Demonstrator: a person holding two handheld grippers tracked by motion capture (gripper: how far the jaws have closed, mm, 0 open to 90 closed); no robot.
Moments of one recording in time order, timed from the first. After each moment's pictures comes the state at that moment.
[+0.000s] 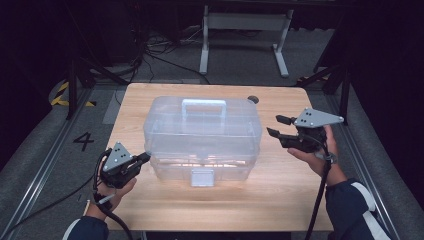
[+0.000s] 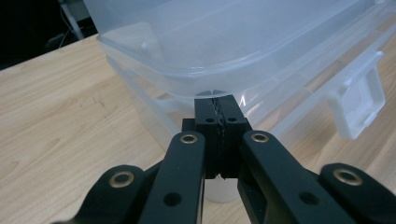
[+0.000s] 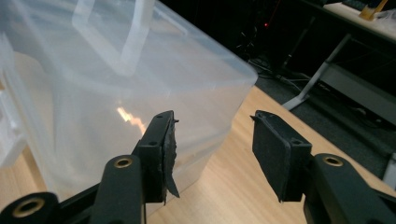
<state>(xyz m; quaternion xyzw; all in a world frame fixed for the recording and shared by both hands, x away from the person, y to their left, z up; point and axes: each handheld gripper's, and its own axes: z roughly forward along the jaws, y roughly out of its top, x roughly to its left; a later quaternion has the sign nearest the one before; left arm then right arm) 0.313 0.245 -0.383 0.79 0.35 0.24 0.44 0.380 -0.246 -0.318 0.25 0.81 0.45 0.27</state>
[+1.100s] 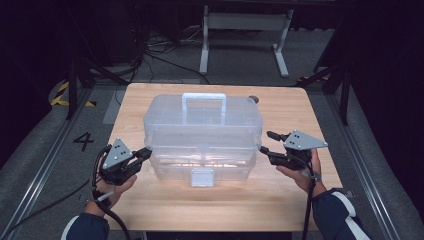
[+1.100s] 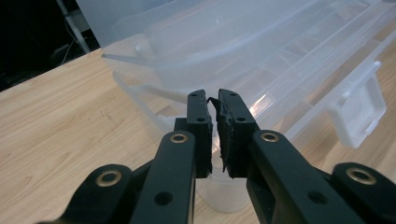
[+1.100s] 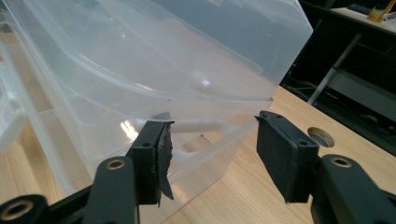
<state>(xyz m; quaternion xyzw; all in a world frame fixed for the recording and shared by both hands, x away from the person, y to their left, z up) 0.314 0.243 -0.374 0.80 0.34 0.25 0.43 0.369 -0.234 -0.380 0.24 0.79 0.49 0.28</state>
